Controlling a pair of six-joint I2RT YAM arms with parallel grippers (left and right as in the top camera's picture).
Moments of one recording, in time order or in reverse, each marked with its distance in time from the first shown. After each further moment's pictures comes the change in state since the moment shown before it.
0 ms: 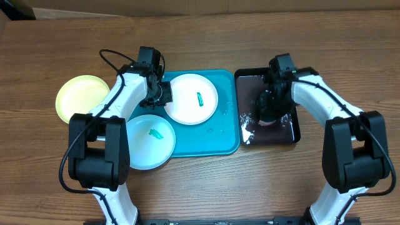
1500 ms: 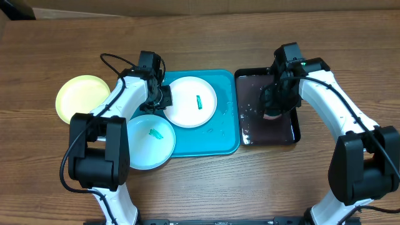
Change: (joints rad) left arm 0.000 -0.001 -0.049 0.032 -0.006 -0.003; right arm 0.000 -0.096 0.072 -0.145 0.035 0.016
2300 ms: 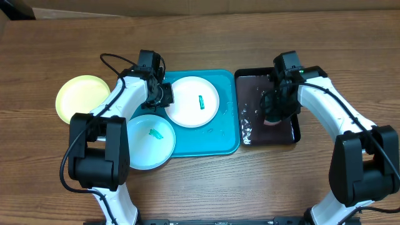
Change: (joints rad) left arm 0.000 0.000 -0.001 0.052 0.045 -0.020; right arm 0.000 -0.011 -0.102 0.096 0.011 0.006
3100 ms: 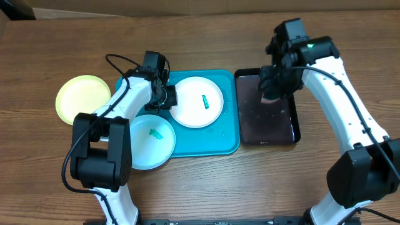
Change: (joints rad) left arm -0.031 0.000 0.000 -0.035 0.003 -0.002; right arm 0.048 -0.002 0.386 -0.288 -0.012 -0.038
